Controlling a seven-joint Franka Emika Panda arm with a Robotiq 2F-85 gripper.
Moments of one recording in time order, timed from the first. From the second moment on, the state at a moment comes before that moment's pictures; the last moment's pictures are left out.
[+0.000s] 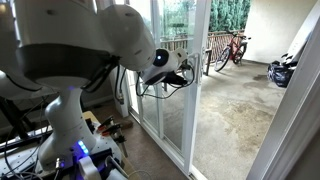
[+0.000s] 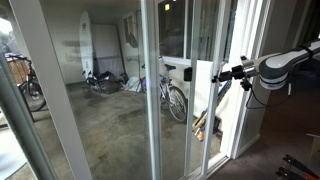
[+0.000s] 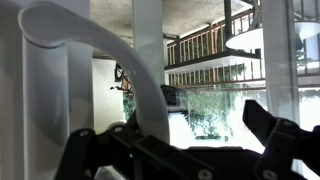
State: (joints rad) arm 1.45 -1.00 -1.77 -2.57 -0.43 3.45 -0.78
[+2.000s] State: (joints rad) arm 1.46 -1.18 -1.82 -2.54 -0.38 3.45 -0.73
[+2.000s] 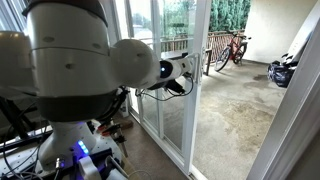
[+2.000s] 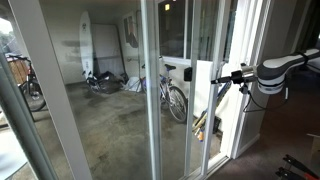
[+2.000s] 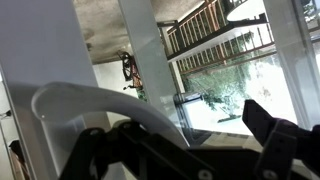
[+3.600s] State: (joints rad) arm 1.43 -1.13 -1.77 -2.56 -0.35 3.46 -0.44
